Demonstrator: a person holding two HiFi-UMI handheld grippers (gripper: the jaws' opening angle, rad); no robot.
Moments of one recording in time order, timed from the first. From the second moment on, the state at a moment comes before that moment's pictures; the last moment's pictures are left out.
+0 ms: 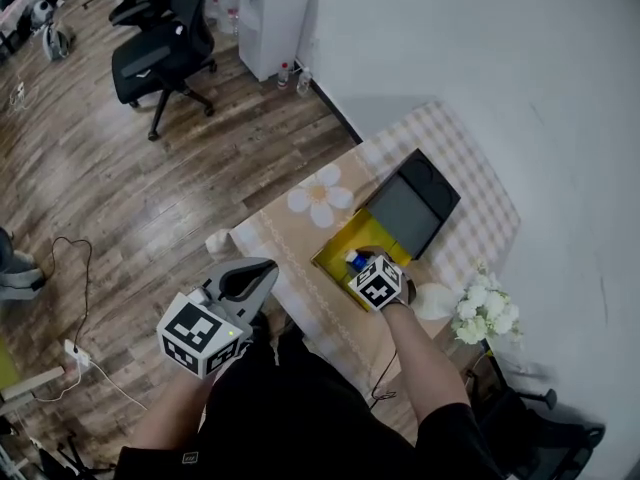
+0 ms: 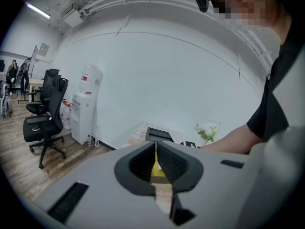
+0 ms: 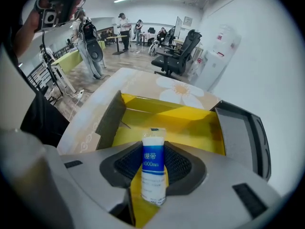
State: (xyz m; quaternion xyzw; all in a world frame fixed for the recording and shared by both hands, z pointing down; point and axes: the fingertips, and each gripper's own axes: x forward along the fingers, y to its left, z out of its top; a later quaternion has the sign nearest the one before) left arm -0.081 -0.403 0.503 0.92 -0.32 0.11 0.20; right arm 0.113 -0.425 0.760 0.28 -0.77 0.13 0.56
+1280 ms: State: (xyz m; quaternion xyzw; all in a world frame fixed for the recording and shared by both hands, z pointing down) left arm -0.031 -0.348 0.416 0.96 -0.24 0.07 0.10; right arm 0.092 -0.356 0.473 0.45 -0.87 0.10 0.18
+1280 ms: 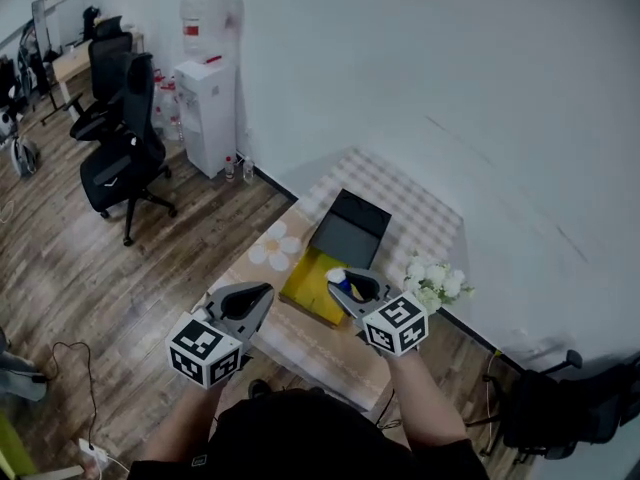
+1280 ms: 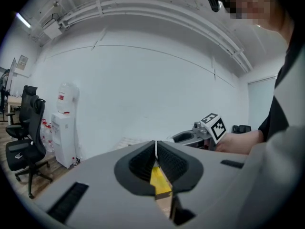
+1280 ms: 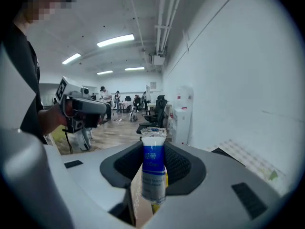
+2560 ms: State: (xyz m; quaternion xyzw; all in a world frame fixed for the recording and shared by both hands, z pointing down) left arm 0.033 -0.369 0.327 0.96 -0.27 0.04 -0.01; right arm 0.173 -0.303 0.289 0.51 -0.85 -0.04 -0.11
